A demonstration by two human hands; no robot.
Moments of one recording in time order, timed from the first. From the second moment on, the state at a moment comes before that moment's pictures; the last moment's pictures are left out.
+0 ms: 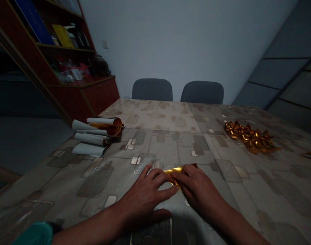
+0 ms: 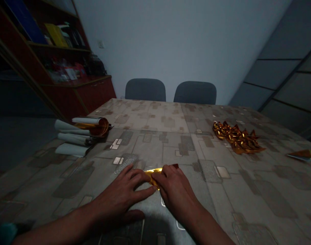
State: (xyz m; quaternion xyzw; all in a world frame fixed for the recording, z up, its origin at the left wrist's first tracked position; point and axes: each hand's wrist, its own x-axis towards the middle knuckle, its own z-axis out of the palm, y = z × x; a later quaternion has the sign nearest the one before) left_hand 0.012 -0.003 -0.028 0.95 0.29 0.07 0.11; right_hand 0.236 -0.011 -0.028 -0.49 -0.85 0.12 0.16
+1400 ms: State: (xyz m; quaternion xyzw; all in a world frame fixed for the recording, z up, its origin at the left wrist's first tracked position) left_hand -0.001 0.012 -0.024 0.92 0.32 0.12 0.18; right_hand 0.231 -0.002 -0.030 -0.47 -0.87 0.05 0.15
